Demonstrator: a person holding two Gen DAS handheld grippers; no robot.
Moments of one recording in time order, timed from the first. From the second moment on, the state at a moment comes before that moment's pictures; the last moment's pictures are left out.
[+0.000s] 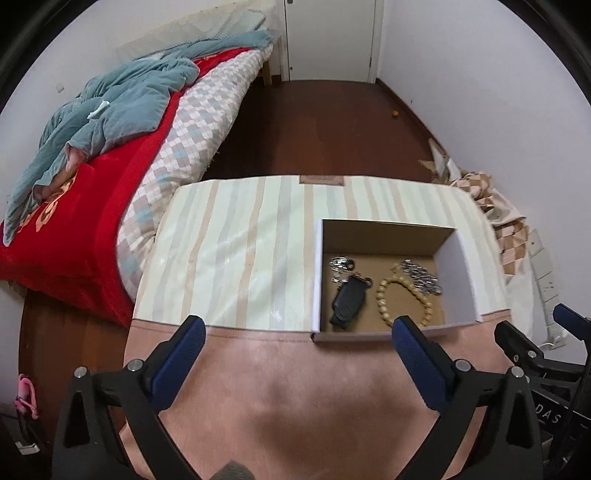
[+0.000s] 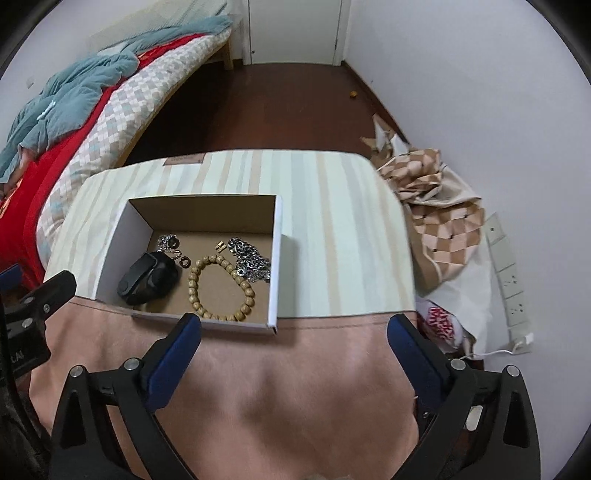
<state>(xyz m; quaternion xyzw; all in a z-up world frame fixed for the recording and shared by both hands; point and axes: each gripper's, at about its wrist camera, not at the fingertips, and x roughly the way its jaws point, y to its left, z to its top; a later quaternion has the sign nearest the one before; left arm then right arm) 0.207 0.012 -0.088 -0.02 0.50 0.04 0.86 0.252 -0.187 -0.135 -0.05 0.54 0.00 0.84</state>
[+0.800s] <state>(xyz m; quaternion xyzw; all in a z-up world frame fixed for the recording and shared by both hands) 0.090 0.005 0.063 -0.02 0.42 0.04 0.90 0.111 -0.204 0.076 -0.03 0.41 -0.01 0.91</state>
